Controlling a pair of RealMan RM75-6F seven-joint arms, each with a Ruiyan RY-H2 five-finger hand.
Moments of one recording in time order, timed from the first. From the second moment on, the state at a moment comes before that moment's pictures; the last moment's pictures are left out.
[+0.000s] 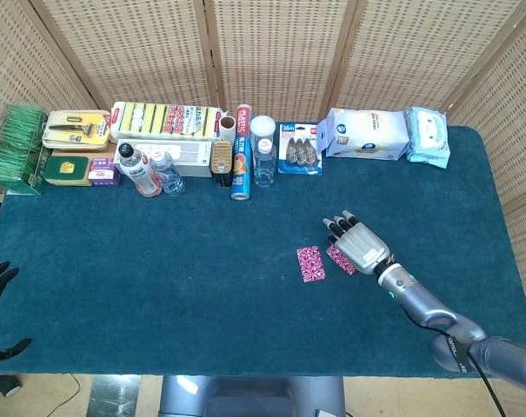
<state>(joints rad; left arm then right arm) 0.01 -0.86 0.10 -1.79 1.67 1.54 -0.16 0.78 -1.38 0.03 -1.29 -1.46 0.79 -0.37</state>
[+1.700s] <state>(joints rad) 0.00 -0.85 0.08 -1.81 1.63 1.52 -0.15 0.83 -1.44 0.06 -1.15 -1.32 0.71 -0.37</state>
